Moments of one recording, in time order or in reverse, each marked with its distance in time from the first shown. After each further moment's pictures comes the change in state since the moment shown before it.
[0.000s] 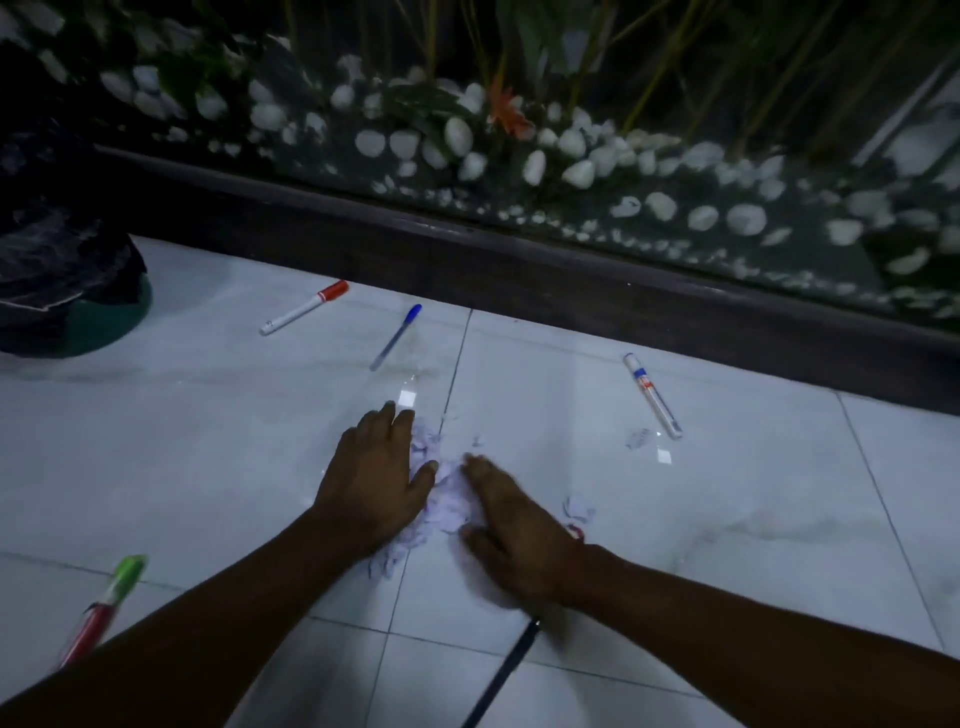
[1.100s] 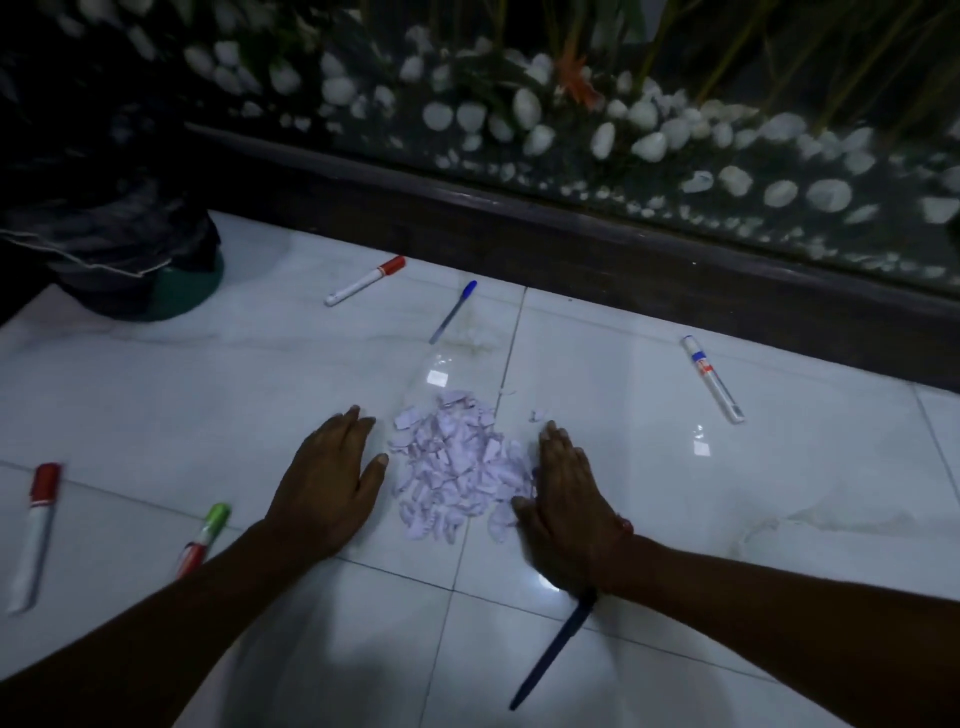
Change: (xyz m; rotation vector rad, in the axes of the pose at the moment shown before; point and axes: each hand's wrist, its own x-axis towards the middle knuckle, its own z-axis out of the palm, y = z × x) left_hand -0.065 -0.089 -0.010 -0.026 0.055 -0.110; right_hand -0.004 -0.009 0.022 -0.143 -0.008 0.221
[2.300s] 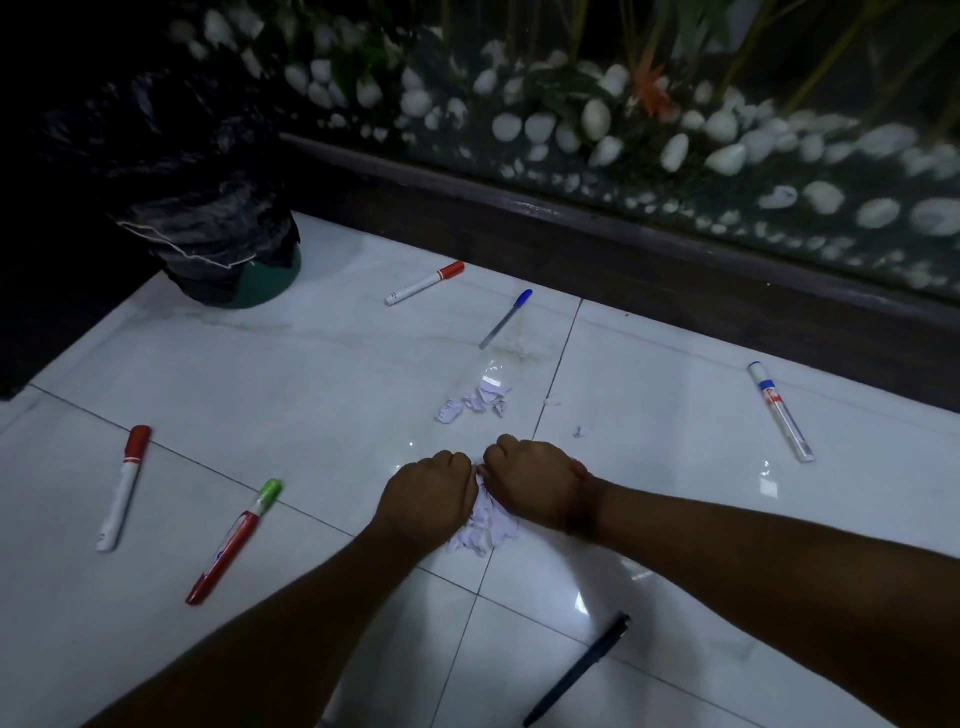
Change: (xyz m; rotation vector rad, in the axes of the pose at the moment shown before) left_hand 0.009 0.036 0.058 0.304 0.118 0.252; right_hand 0.085 -0.049 0.000 -0.496 -0.032 -0.629
